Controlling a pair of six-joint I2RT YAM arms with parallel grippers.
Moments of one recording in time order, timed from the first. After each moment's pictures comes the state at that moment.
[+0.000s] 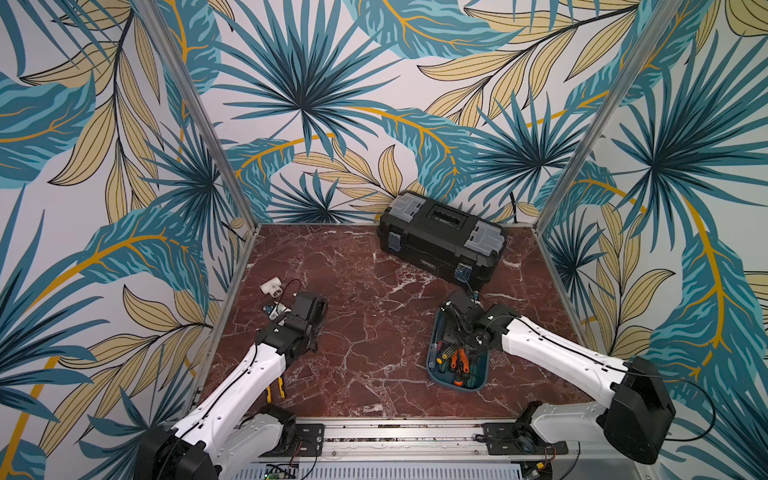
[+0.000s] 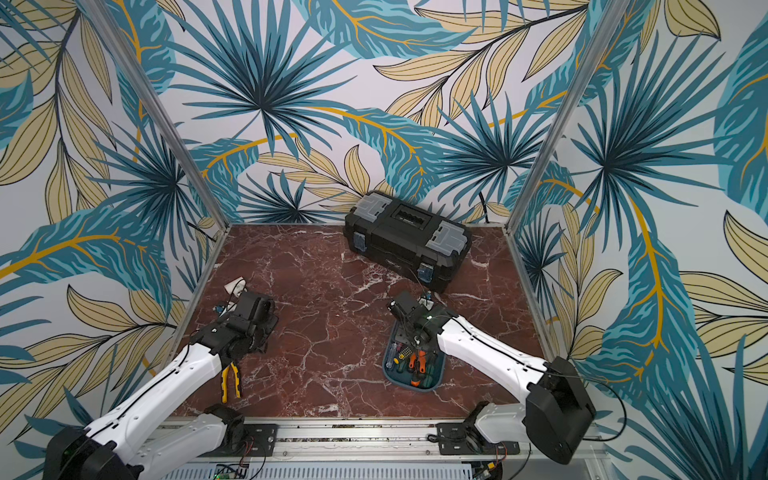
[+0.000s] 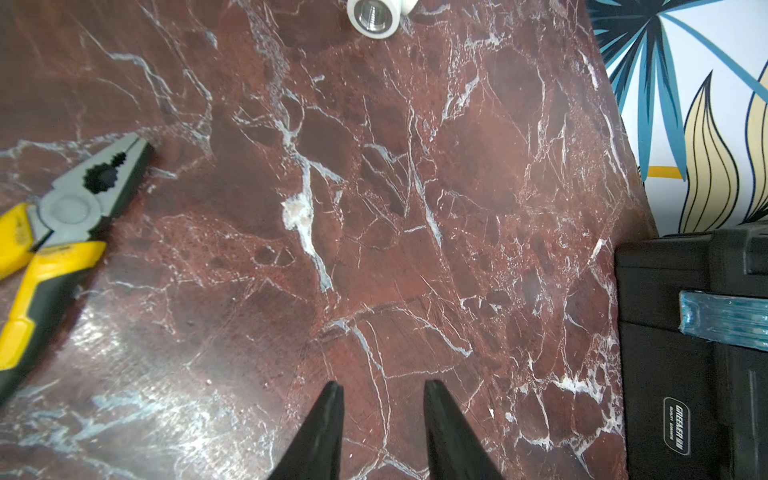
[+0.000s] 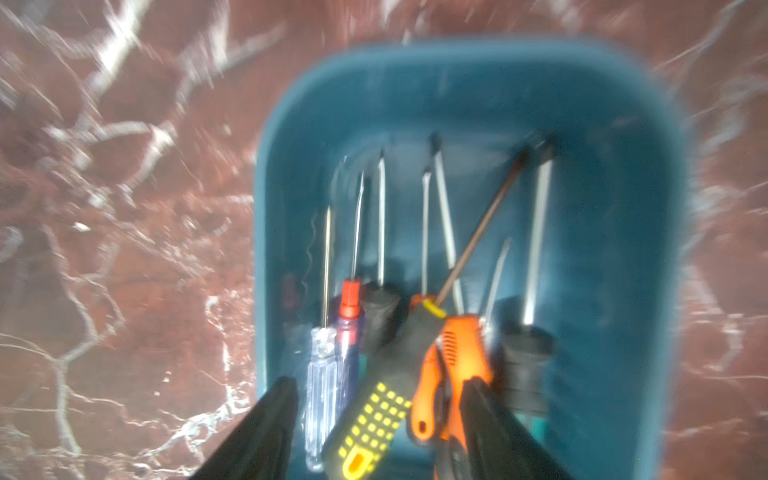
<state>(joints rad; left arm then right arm) -0.35 1.01 0.69 -0.64 -0.34 -1.32 0.66 1.25 0.93 -0.87 0.27 0.98</state>
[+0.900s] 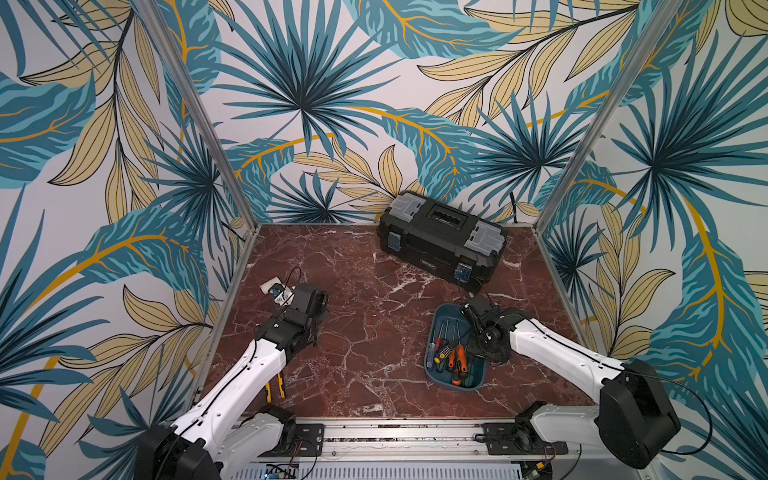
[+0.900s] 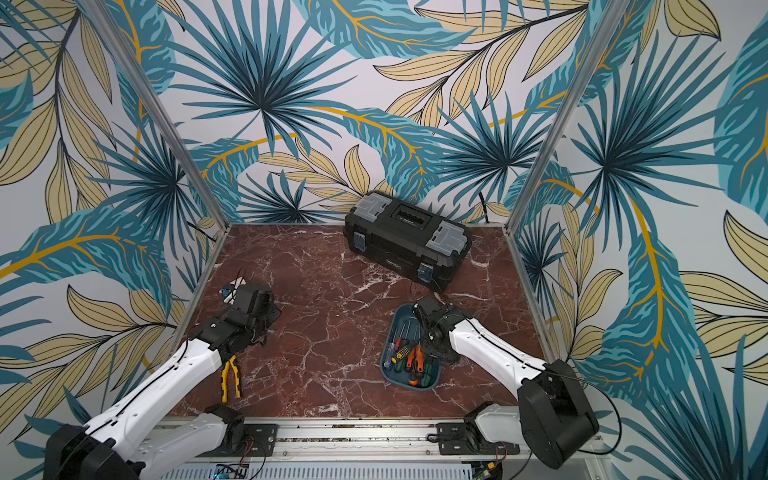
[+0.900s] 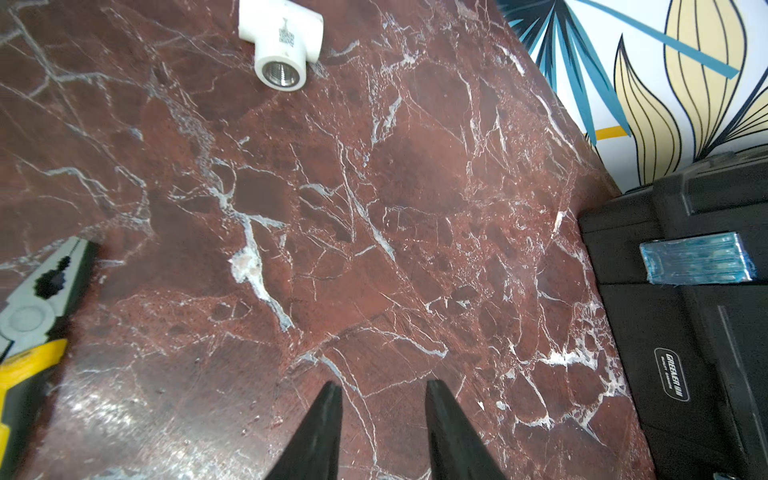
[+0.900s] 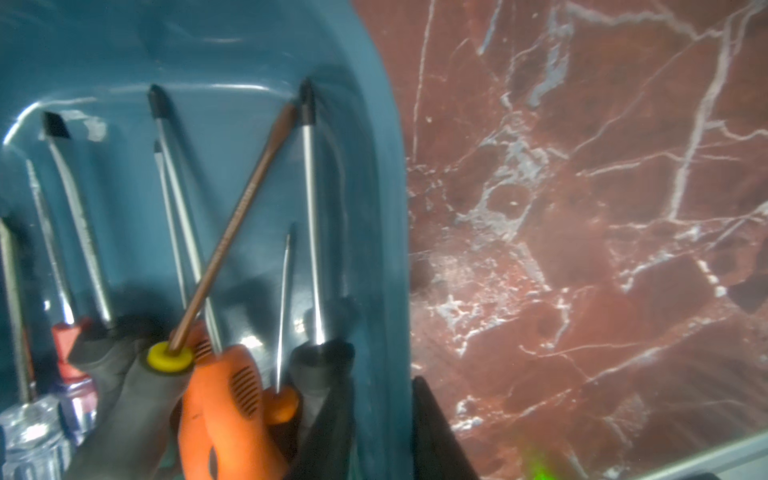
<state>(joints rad) -0.35 1.01 0.74 -0.59 -0.36 -1.11 0.49 1.32 0.78 -0.90 0.22 0.81</state>
